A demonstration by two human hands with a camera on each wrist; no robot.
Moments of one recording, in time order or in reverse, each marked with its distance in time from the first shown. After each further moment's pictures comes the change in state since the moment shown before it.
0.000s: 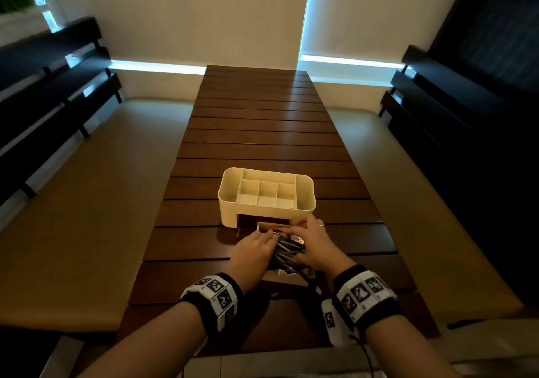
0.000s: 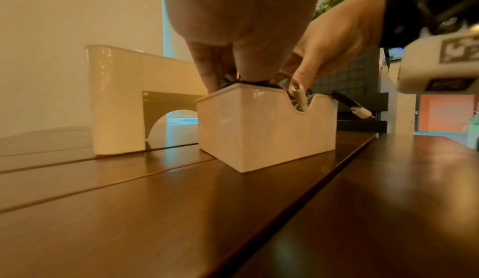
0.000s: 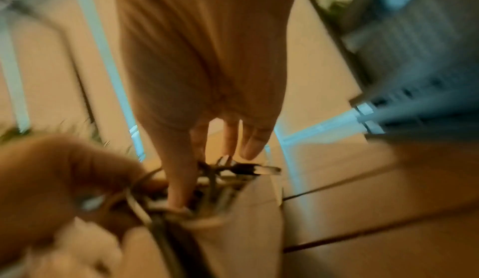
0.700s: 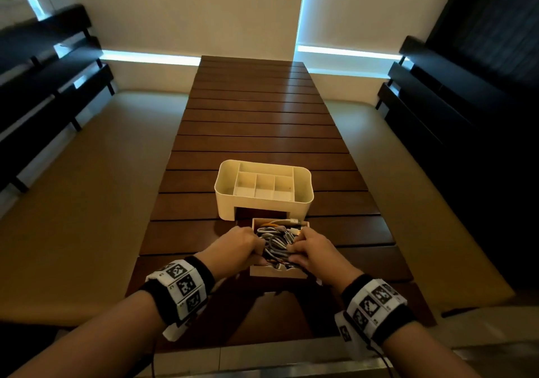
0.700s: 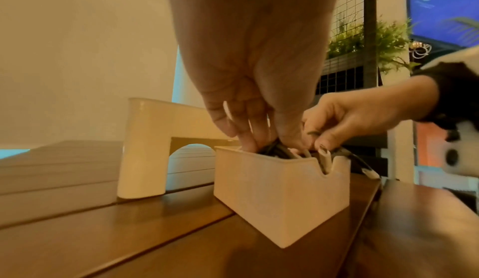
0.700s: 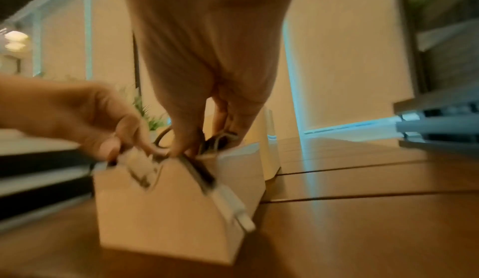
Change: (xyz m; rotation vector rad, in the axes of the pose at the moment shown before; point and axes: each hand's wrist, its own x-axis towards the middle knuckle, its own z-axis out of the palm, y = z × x) left_hand -0.007 -0.017 -0.045 -0.075 -0.370 0.086; right_hand -0.027 0.003 0.012 0.020 0.015 -0.069
